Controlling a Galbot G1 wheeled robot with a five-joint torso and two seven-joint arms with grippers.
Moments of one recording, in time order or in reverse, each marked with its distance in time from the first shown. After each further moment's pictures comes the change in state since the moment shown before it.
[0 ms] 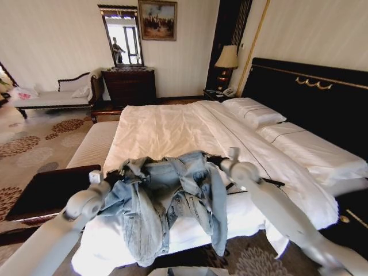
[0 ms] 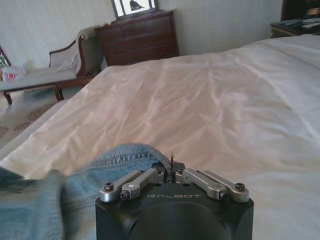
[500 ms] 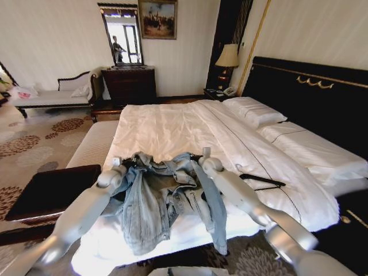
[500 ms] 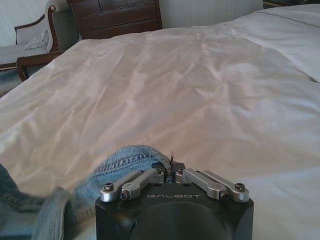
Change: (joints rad) left arm -0.498 -0.176 0.349 0.551 0.048 -0.130 0.123; right arm 0.256 0.319 -0.199 -0.610 -0.178 0.135 -0.079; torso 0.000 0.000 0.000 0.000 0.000
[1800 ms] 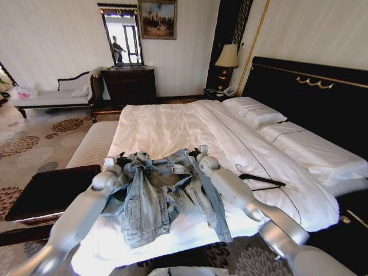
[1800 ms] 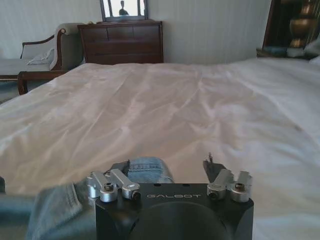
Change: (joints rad) left arm 0.280 0.027 -0.298 -0.240 0.043 -0.030 -0.049; right arm -0.056 -0.063 0.013 0.089 -0.181 0.108 -0.028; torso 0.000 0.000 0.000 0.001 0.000
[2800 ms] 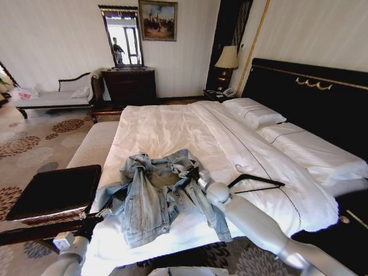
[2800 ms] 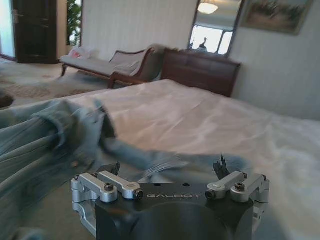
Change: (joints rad) left arm 0.908 -0.338 -0.511 -0.434 0.158 -0.187 0.171; right arm -0.257 -0.139 -0.083 0.373 -0.277 0.085 -0.125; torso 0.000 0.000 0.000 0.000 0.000
